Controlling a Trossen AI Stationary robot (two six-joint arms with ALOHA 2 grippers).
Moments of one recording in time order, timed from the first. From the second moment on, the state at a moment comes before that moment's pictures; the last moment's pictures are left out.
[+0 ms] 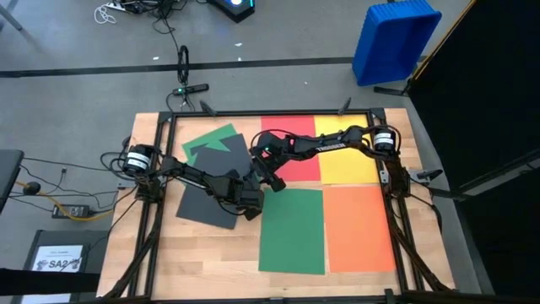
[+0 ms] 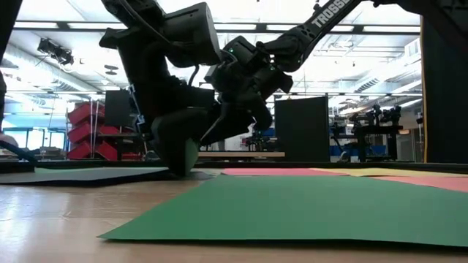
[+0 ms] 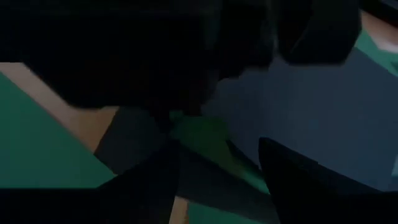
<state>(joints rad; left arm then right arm) -0.17 1.82 1.05 -0.53 -0.36 -0.69 -0.21 2.08 1.40 -0.10 -0.45 -0.68</state>
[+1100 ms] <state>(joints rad) -0.17 1.82 1.05 -0.53 -0.32 -0.66 -0.19 2.15 1.43 -0.14 -0.45 -0.71</state>
